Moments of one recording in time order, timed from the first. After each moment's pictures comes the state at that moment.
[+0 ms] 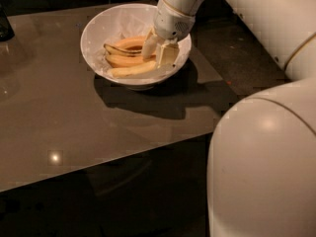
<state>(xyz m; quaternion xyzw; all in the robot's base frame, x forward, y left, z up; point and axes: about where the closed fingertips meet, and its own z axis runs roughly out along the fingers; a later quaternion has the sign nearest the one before) 0.617 -0.009 0.902 -0.80 0.57 0.13 0.15</state>
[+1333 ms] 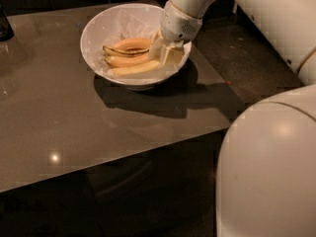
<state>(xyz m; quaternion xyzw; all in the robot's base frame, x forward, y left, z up) 0.608 -0.023 0.902 -0.78 0.58 0.13 0.16</state>
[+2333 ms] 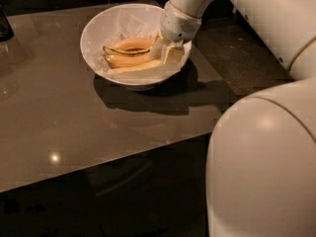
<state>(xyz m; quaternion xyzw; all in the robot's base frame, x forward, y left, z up) 0.615 -0.024 0.897 -0.79 0.59 0.13 0.14</state>
